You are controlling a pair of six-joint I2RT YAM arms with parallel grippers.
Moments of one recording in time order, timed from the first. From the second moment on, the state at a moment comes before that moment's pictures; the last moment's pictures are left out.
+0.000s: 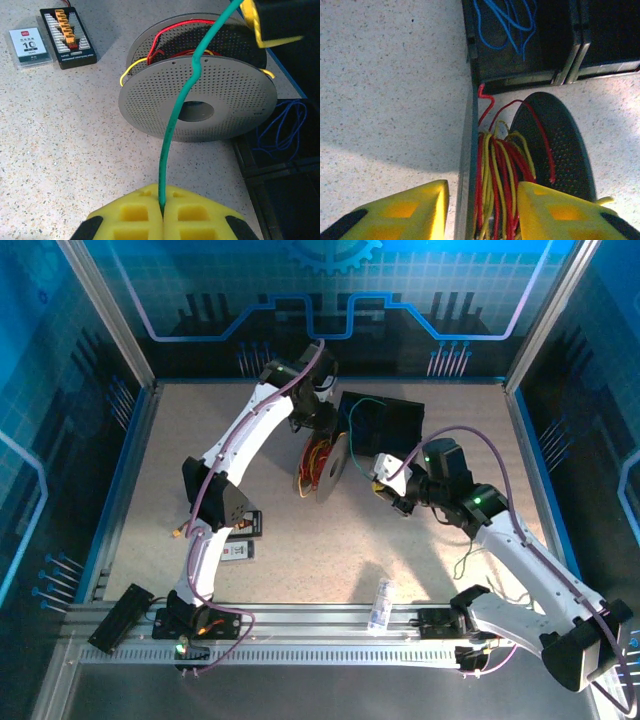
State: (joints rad) left arm -0.50 2.25 2.47 -1.38 0.02 -0.25; right arm 0.46 1.01 0.91 -0.56 -0.37 -0.62
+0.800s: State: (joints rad) left arm -0.51 2.18 2.28 -1.28 -0.04 -0.29; right arm 0.45 1.01 0.91 -0.56 -0.40 -0.62
